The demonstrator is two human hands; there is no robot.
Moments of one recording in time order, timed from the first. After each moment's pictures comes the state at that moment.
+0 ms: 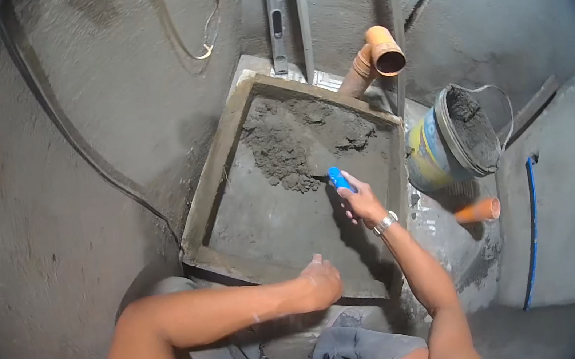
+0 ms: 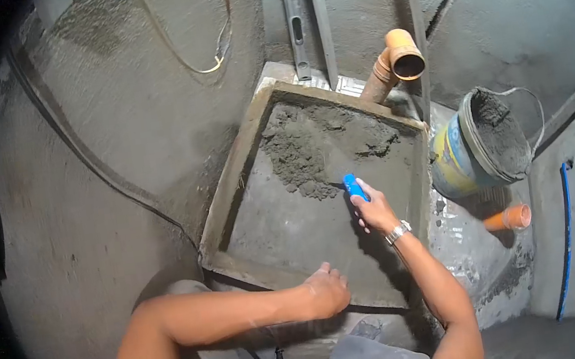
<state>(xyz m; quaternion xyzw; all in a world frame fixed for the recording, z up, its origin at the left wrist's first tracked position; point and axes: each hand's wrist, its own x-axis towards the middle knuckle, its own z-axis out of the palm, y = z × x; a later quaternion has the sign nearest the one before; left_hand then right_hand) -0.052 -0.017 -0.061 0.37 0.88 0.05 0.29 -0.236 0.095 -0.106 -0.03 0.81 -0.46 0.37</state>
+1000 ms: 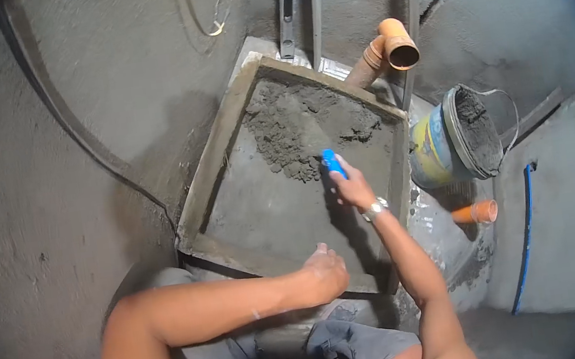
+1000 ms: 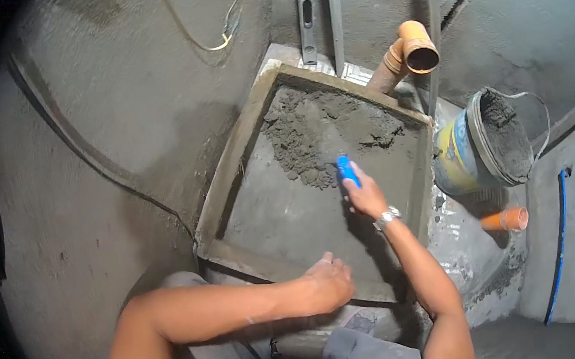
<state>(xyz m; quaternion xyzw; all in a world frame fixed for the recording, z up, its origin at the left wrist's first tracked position) -0.055 -0.026 -0.056 0.36 0.89 0.10 0.25 -0.254 0.068 -0.149 -0.18 0.87 -0.40 0.21</state>
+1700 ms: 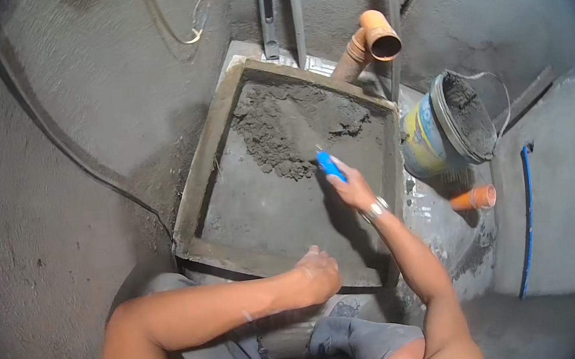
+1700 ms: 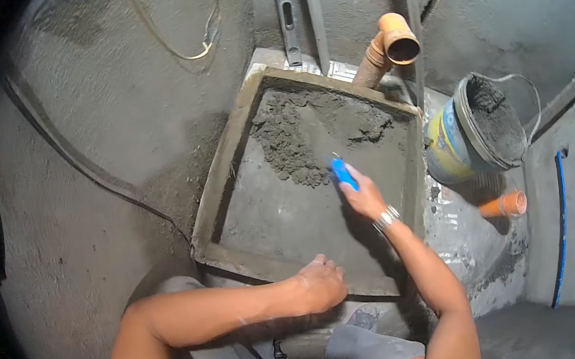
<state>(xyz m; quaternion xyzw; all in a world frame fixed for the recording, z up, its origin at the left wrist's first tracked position) -0.054 -0.022 -0.049 0.37 0.87 0.09 0.31 -0.253 0.103 -0.181 -0.34 0.87 -0.35 0.01</state>
